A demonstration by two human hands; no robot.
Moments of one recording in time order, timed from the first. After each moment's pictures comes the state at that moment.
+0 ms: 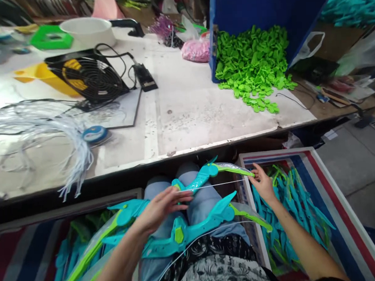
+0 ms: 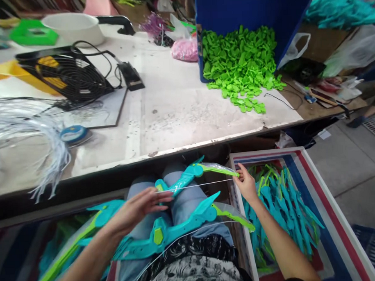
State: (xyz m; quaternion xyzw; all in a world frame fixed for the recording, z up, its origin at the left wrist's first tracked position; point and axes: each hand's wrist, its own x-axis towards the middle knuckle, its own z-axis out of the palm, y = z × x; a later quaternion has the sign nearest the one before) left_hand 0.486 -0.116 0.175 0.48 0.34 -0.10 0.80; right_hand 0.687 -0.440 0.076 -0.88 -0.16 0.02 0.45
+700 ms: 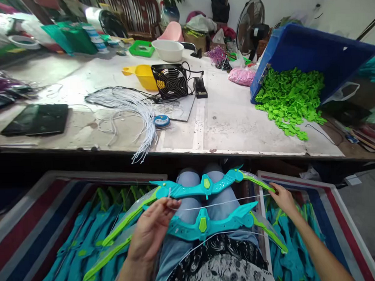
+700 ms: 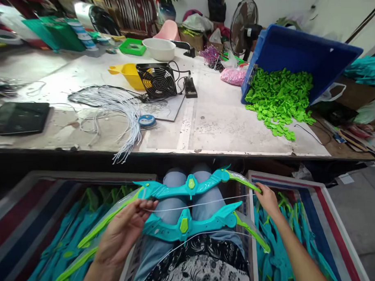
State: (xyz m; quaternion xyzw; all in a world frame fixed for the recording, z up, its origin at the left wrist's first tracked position) left_hand 0.373 -0.112 0.203 0.24 0.44 0.28 0.82; right_hand 0.708 -0.431 0.099 -0.93 -0.29 0.01 0.21
